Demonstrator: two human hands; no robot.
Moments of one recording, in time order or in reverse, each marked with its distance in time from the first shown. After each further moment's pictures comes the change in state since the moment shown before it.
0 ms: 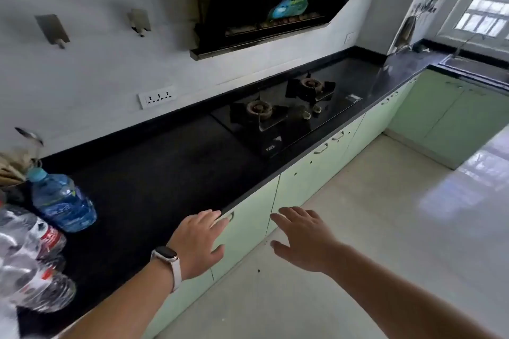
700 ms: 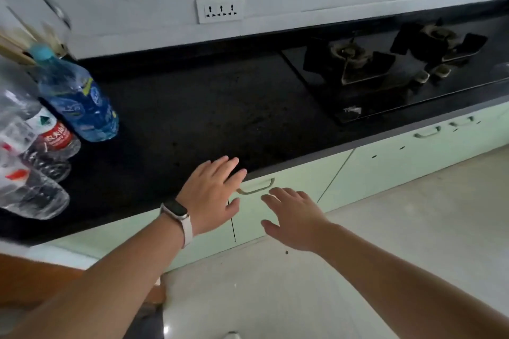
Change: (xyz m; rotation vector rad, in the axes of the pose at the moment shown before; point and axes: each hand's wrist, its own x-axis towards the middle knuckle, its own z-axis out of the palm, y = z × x) left_hand 0.048 -0.026 0.127 0.064 0.060 -0.299; right_hand 0.179 0.005 0.163 -0.053 -0.111 -0.392
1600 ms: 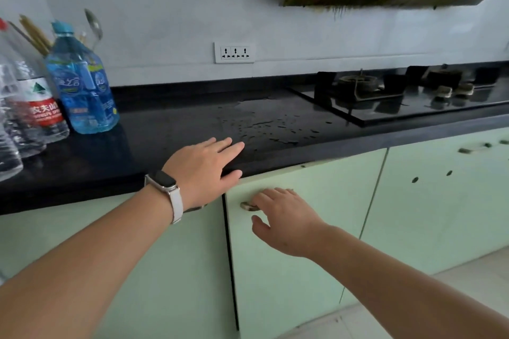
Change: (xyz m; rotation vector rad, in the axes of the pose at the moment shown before) left_hand 0.029 -0.014 0.093 0.166 0.318 -0.185; right_hand 0.080 0.017 0.111 -0.045 0.564 -0.231
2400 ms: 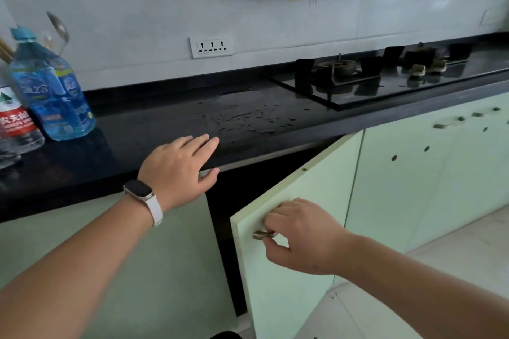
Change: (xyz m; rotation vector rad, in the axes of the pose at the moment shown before) left_hand -0.008 0.000 0.005 0.124 0.060 0.045; right_hand -0.071 0.018 -0.007 0.109 0.218 -0.173
